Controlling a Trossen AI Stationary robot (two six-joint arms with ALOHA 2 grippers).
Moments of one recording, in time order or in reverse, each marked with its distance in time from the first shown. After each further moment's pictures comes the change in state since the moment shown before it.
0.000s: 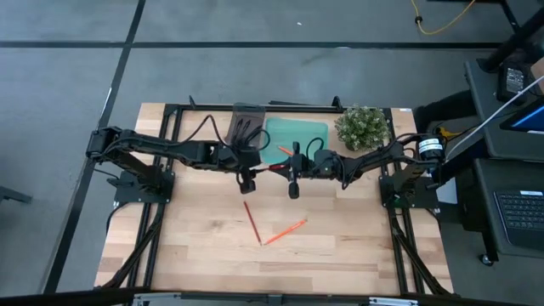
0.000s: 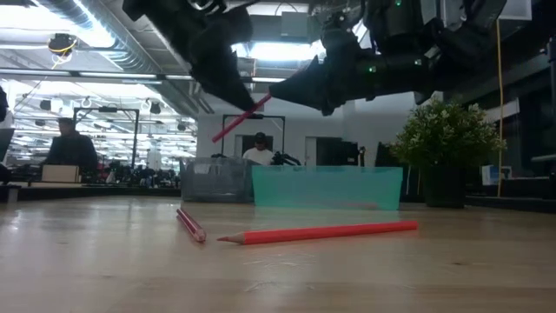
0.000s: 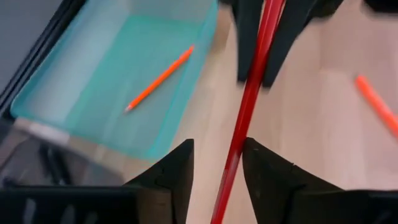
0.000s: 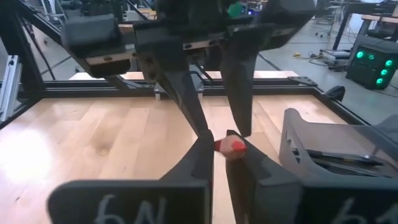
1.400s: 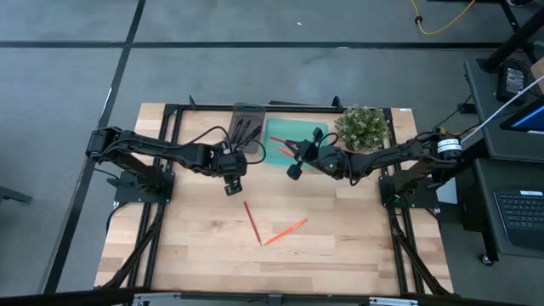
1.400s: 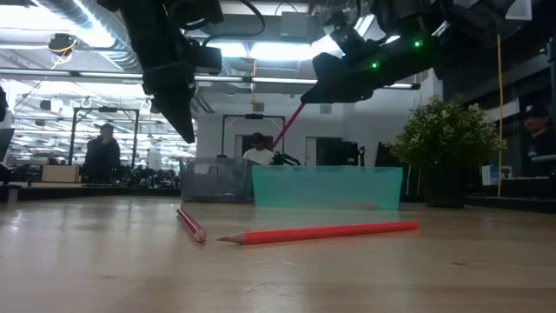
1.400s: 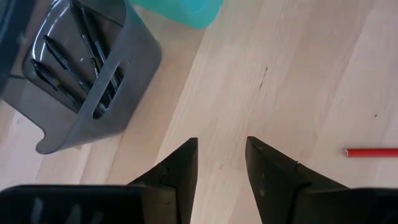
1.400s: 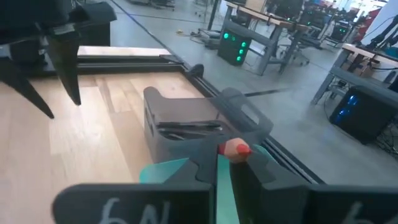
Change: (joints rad) left arm -0.043 0.000 -0.002 -0.417 -0.123 -0.231; right arm -0.012 -0.165 -0.001 -0.271 0.542 -0.103
